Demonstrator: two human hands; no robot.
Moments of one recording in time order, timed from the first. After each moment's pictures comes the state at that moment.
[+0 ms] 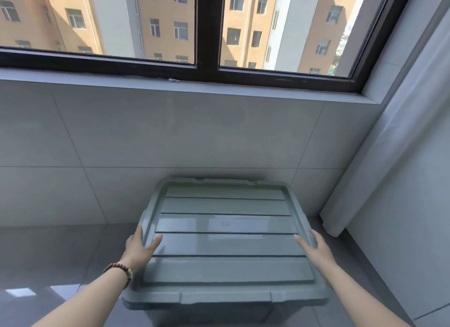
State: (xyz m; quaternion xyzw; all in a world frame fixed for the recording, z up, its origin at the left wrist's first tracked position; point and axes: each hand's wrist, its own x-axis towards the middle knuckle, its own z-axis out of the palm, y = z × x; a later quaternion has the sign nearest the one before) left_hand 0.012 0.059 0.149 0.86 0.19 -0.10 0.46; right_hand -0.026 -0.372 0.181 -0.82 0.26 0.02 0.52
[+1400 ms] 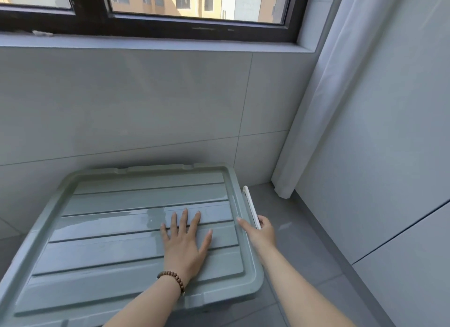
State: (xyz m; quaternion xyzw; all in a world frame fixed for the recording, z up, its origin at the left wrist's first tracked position) left_hand -0.004 -0.218 0.121 0.98 -0.09 -0.06 0.15; right_hand -0.016 -0.410 0.118 -0.70 0.32 -0.06 0.64
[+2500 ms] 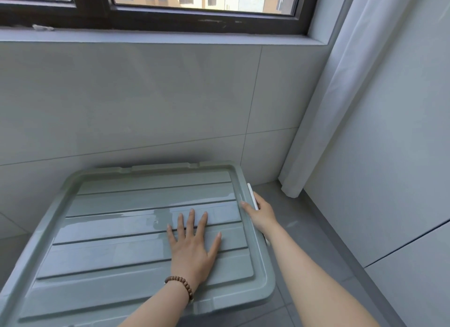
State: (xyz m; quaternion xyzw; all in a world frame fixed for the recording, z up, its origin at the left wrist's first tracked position) left_hand -0.002 -0.219 0.119 0.98 -0.09 -0.06 0.14; right_hand 0.040 -0.417 0.126 -0.77 0.20 -0.02 0.61
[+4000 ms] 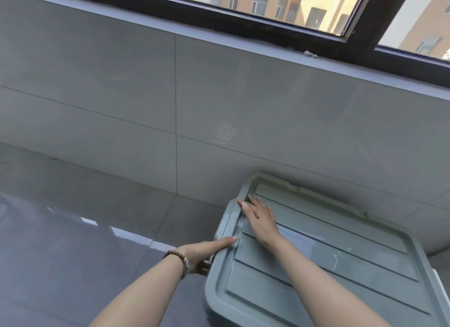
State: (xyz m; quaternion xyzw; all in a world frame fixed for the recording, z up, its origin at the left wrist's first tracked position) left_hand 0.031 0.139 0.106 0.63 0.18 -0.39 0.65; right_hand 0.112 -0.023 0.138 -0.93 -0.14 0.14 0.31
